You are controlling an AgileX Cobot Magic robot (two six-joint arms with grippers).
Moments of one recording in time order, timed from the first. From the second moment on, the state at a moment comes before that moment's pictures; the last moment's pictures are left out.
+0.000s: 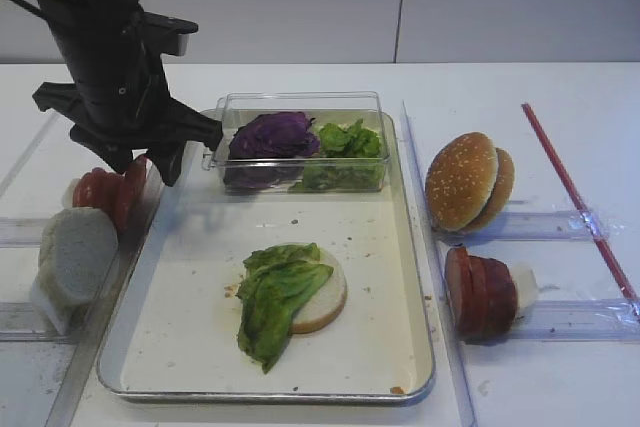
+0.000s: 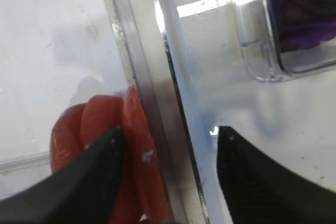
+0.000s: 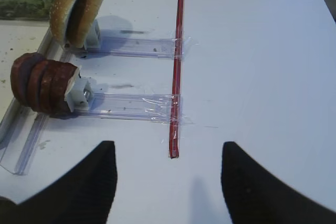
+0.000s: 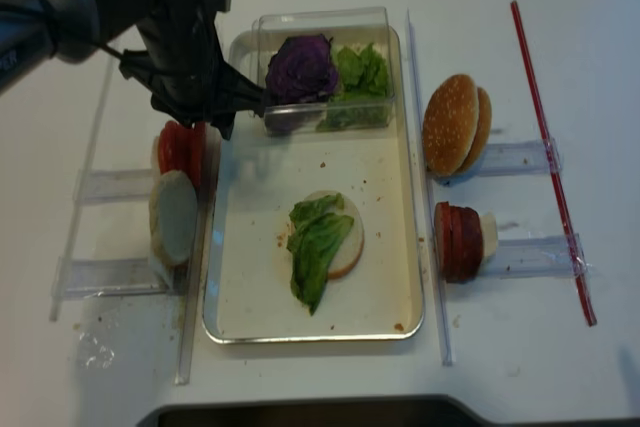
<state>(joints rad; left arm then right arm) -0.39 1.80 -1.40 0.17 1.04 -0.26 -0.06 -0.02 -0.47 0.15 1.14 -0.11</state>
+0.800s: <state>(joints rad) -0.39 1.83 -1.40 0.22 1.07 -0.28 -0.06 -0.02 -0.46 0.15 1.14 -0.11</state>
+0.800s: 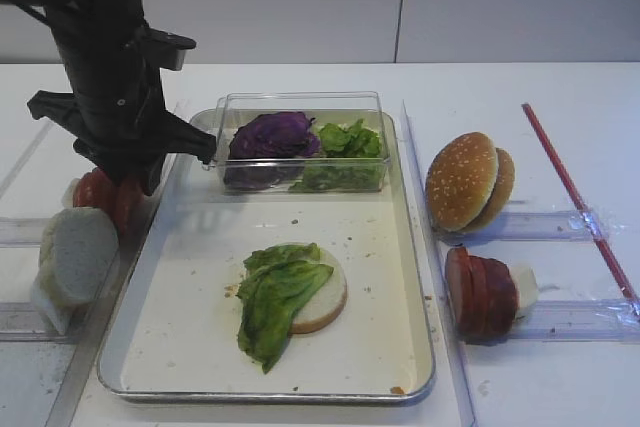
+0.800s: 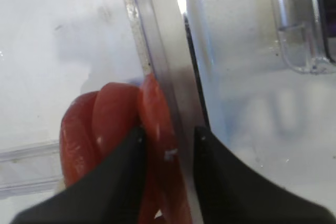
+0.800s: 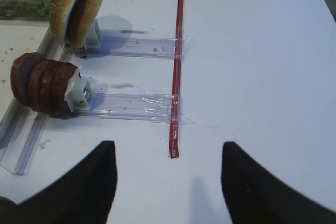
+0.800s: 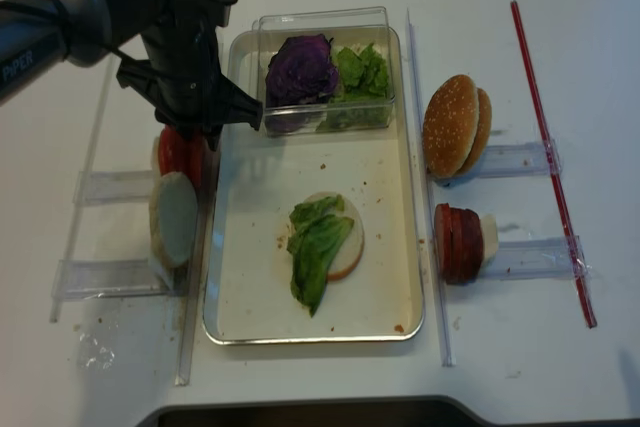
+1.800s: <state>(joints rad) -0.39 1.83 -1.41 0.22 1.09 -0.32 -0.06 -0.02 -0.46 0.15 1.14 -0.11</state>
